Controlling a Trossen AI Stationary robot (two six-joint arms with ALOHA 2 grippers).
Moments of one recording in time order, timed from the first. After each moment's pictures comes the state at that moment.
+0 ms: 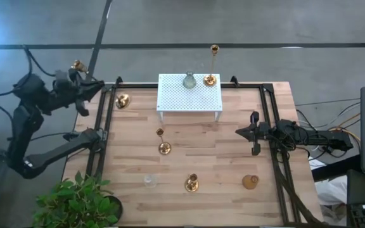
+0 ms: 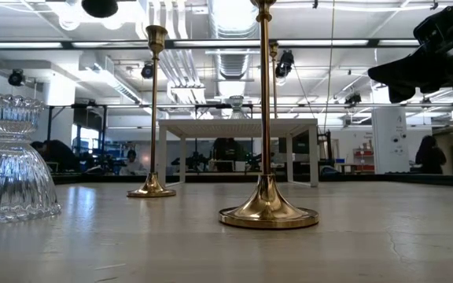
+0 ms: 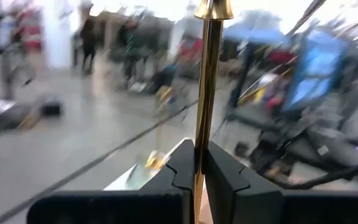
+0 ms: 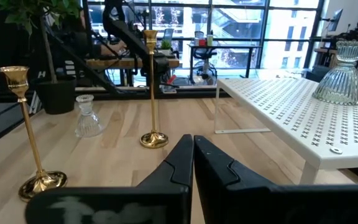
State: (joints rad) left arm 0.83 0.59 1.19 -0.62 0.43 -0.14; right arm -0.03 0.05 0.01 0.03 0.05 0.02
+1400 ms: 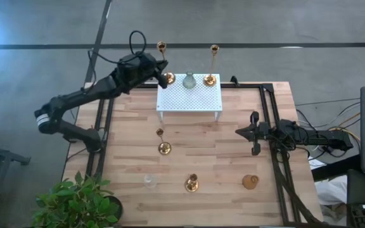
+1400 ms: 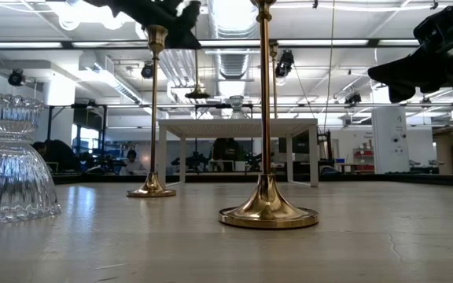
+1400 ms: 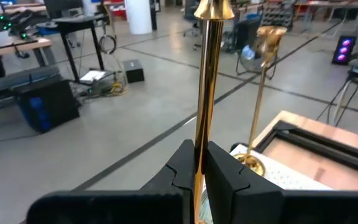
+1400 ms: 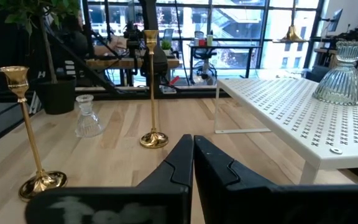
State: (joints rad) left arm 0.52 1.30 1.21 -0.03 -0.24 0.00; right arm -0.03 0.05 0.01 0.03 0.05 0.02
